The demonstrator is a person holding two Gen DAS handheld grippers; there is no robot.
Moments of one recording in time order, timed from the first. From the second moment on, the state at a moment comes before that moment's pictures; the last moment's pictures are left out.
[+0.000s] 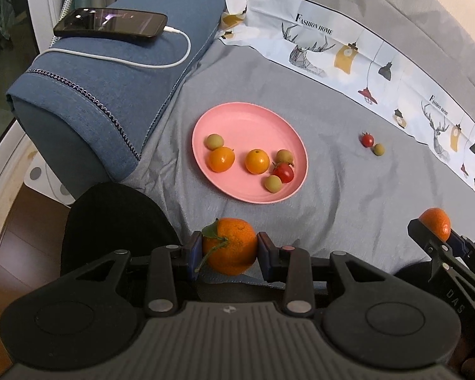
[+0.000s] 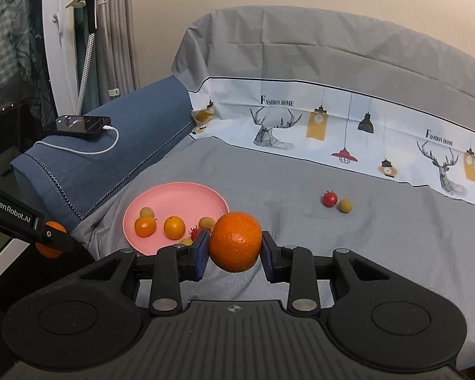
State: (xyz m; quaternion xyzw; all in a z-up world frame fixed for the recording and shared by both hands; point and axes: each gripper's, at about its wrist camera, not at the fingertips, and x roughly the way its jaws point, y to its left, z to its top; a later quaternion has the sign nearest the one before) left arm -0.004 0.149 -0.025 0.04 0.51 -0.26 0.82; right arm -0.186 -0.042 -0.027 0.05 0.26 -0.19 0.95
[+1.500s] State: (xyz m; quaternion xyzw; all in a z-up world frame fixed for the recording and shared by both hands) left arm 0.152 0.010 -0.116 0.15 0.53 -0.26 0.80; right arm 0.042 -0.112 -0.110 0.06 0.35 -0.12 0.93
